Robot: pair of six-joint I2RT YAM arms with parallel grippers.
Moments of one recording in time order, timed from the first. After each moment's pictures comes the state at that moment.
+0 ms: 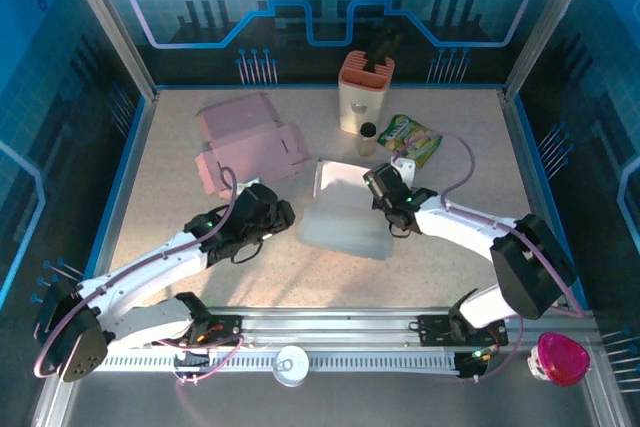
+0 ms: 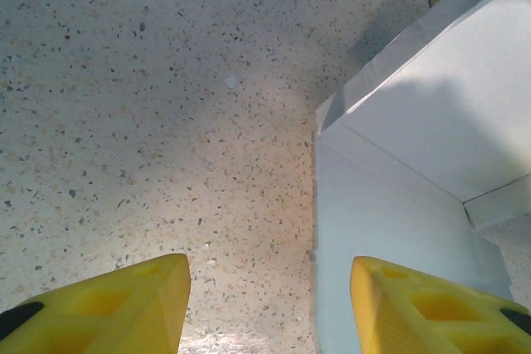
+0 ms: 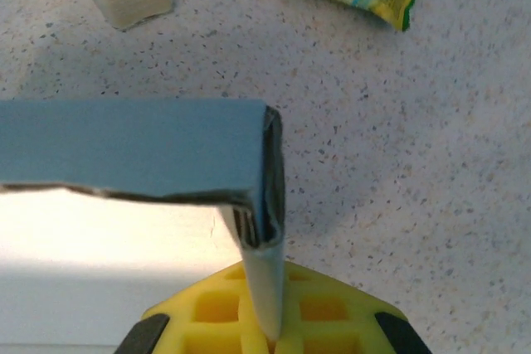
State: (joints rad) left arm -0.70 1.05 0.70 -0.49 -0.19 -1.03; right arm 0.61 1.47 0.83 -0.37 0.50 0.74
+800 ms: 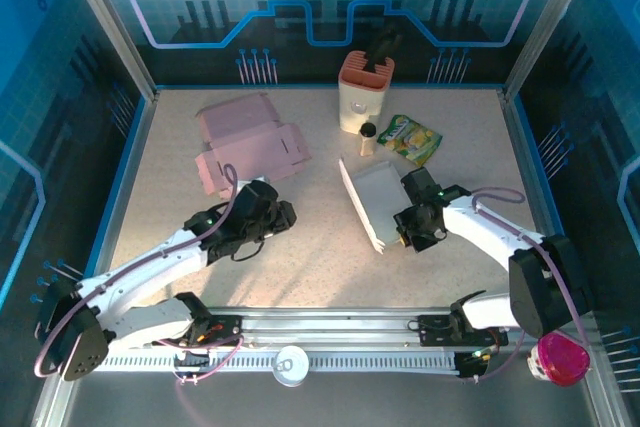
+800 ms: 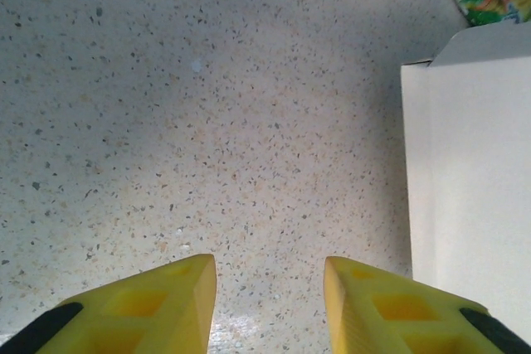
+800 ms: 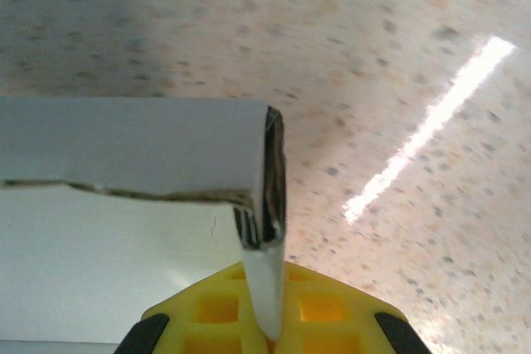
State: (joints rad) left arm -0.70 1.08 0.73 -0.49 -0.11 -1.00; right arm 0.39 1.35 0.76 -0.79 -0.13 1.60
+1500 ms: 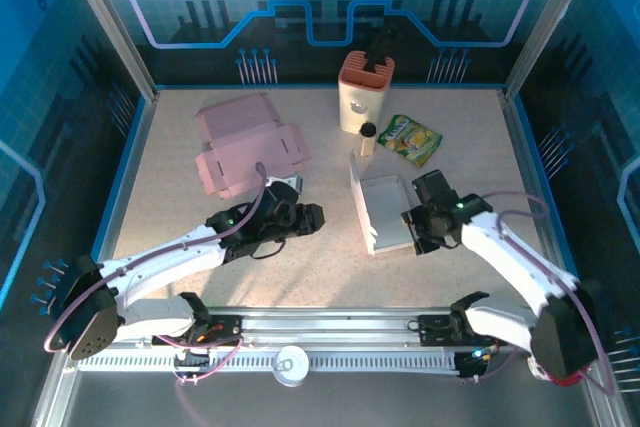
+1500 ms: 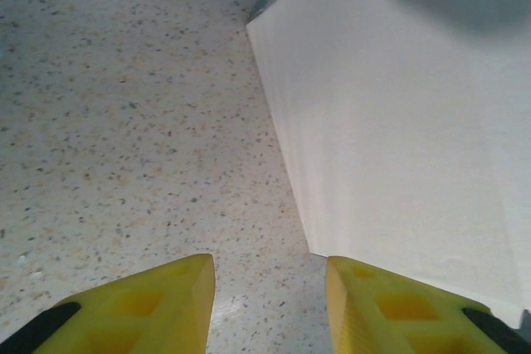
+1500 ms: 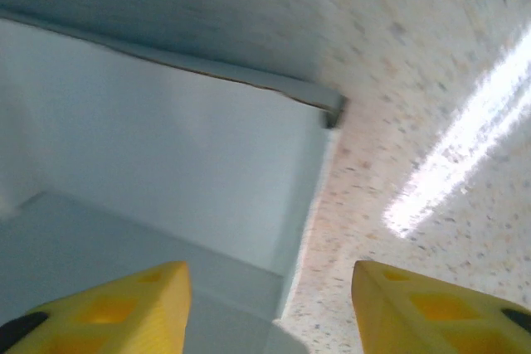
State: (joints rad) left arm -0.81 1.19 0.75 -0.26 -0.01 -0.91; right arm 0.41 1.08 0.76 -0.87 -0.02 1.62
